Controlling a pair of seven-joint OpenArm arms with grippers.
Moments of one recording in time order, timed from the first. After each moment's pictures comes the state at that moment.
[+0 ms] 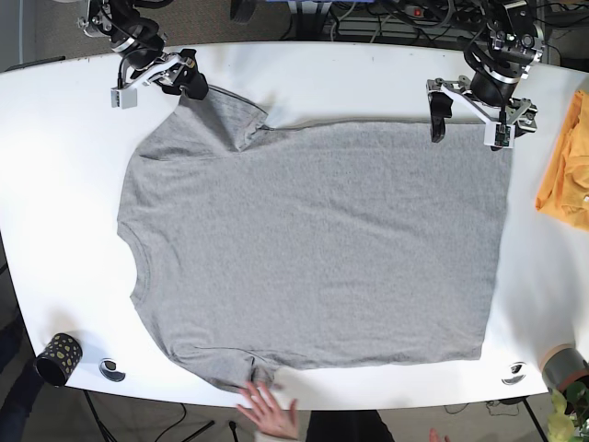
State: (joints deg) left arm 31.3 -1.1 -23.9 113.5 -11.9 -24.5 31.7; right arm -34.9 13.8 18.5 98.6 54.6 20.7 -39.0
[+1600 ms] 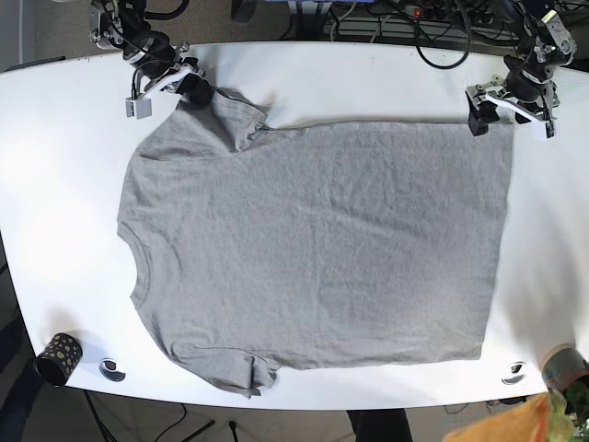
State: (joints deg) left arm 23.8 -4.3 -39.3 95.8 -28.8 -24.5 43.9; right arm -31.3 14.0 14.2 94.4 54.4 20.4 -38.9
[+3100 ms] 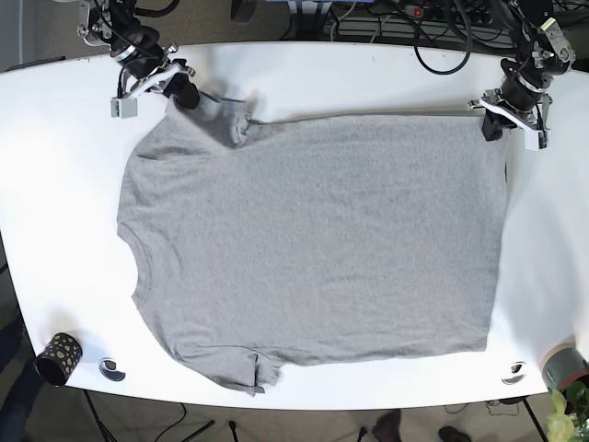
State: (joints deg) left arm 23.0 -4.0 -37.8 98.7 -28.8 -30.1 44.0; right arm -35.7 14.0 17.8 101.4 54.8 20.3 -39.0
